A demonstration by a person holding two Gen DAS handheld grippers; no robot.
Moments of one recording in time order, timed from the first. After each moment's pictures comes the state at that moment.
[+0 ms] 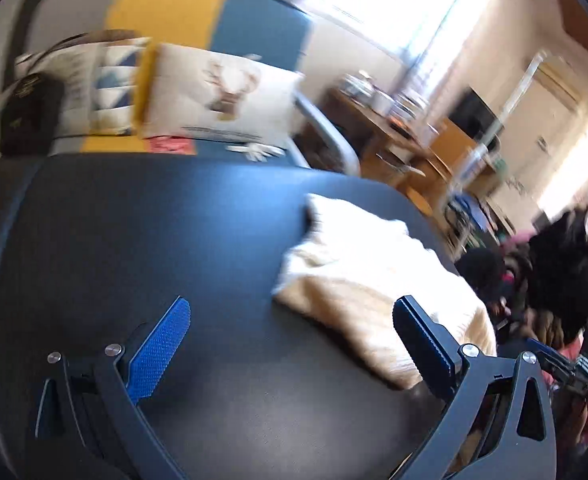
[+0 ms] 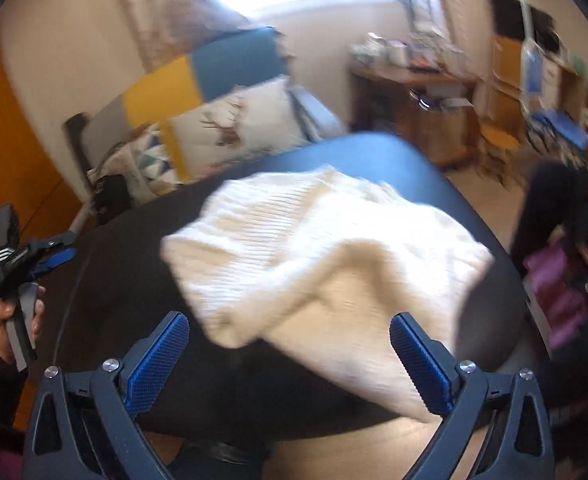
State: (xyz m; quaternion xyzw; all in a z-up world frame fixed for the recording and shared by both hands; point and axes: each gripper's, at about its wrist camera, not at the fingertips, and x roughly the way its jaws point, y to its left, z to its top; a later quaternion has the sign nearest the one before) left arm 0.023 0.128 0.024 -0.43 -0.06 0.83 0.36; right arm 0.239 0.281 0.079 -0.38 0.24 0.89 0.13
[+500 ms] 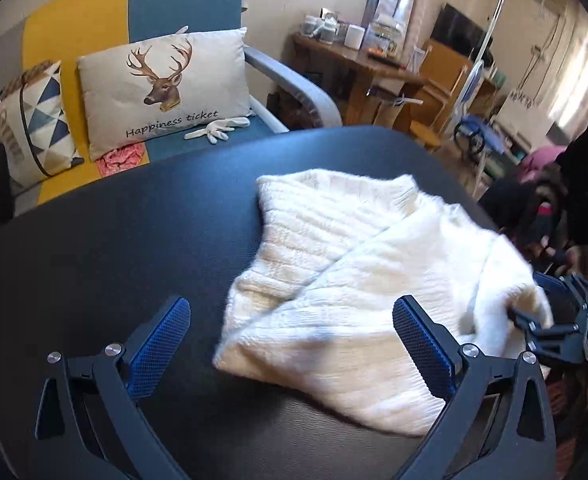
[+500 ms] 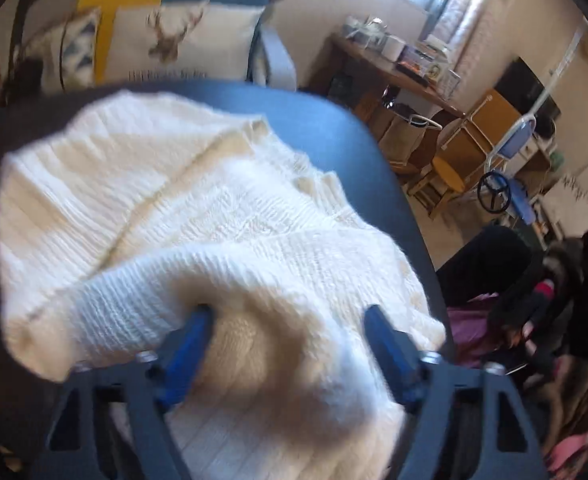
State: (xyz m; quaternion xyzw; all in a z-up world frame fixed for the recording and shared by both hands) left arm -0.007 0.268 -0.016 -0.46 0.09 0.82 0.34; right arm 0.126 0.307 -0.032 -0.52 0.02 0.82 0.24
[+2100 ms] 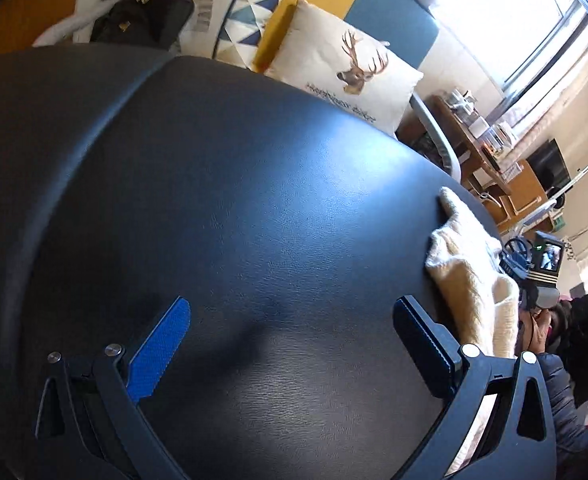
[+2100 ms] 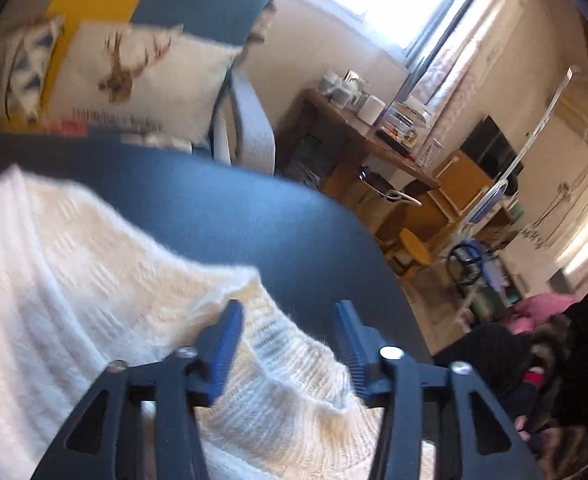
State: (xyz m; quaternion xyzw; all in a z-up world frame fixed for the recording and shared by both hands) left arm 0.006 -0.033 -0.077 -0.50 -0.15 0.83 0.18; right arm -0.019 0.338 -0.086 -0.41 -0.09 0.85 0.33
